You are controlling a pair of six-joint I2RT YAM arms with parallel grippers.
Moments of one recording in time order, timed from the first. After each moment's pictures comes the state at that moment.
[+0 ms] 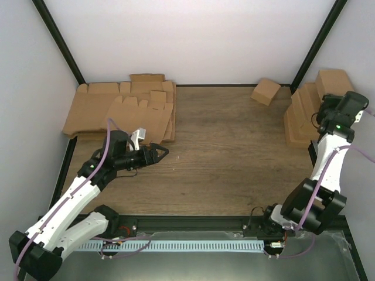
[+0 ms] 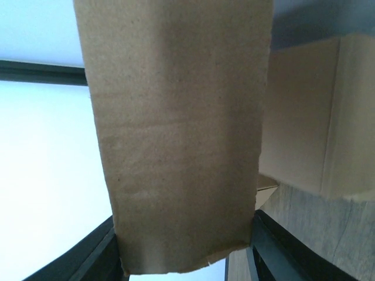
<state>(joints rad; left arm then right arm) -0.50 0.86 0.76 -0.50 0.45 -0.78 -0.54 1.30 1.20 -0.28 -0.17 1.31</state>
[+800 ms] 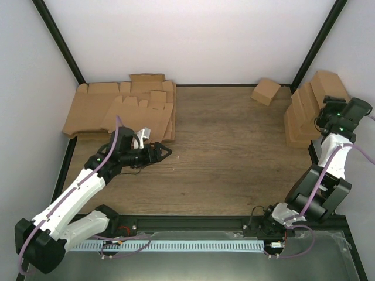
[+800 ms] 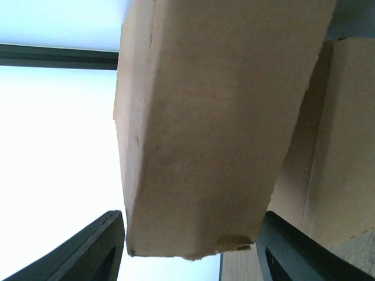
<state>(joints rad) -0.50 0.96 0.78 -0.51 0.48 -0.77 -0.65 1.43 1.15 -0.13 -0.41 1.27</state>
